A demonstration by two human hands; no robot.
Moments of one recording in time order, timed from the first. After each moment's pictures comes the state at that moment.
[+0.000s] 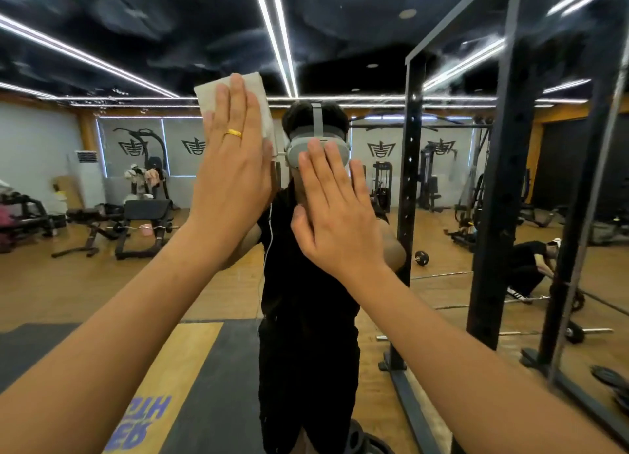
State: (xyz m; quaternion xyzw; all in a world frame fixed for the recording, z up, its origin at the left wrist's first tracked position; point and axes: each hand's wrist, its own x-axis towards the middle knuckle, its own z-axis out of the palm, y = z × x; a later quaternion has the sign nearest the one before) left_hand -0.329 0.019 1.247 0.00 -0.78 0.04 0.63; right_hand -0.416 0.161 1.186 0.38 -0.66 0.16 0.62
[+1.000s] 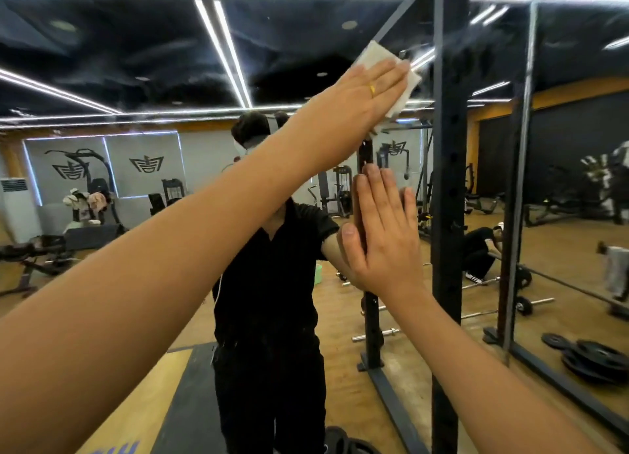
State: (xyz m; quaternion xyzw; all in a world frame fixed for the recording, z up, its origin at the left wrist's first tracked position) left_hand -0.403 0.157 1.346 -0.26 -0.80 0.26 0.47; right_hand -0.462 0.265 1.156 0.29 -0.69 0.21 0.63
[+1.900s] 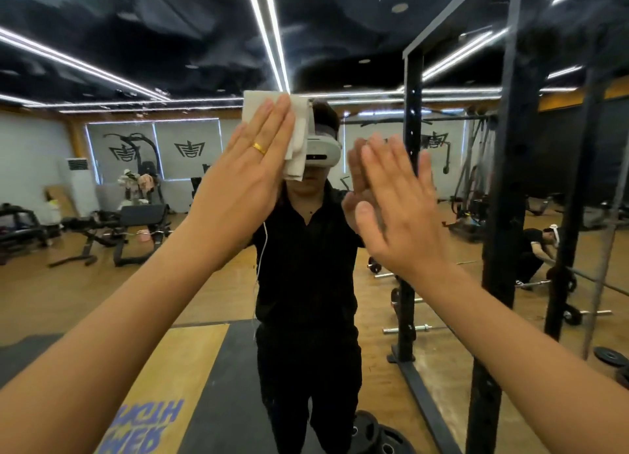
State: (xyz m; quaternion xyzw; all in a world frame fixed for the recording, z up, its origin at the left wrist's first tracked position) left_hand -0.315 -0.041 1.241 -0.15 -0.80 0.15 0.56; right_hand -0.400 0.193 1.185 0.40 -0.66 0.21 0.60
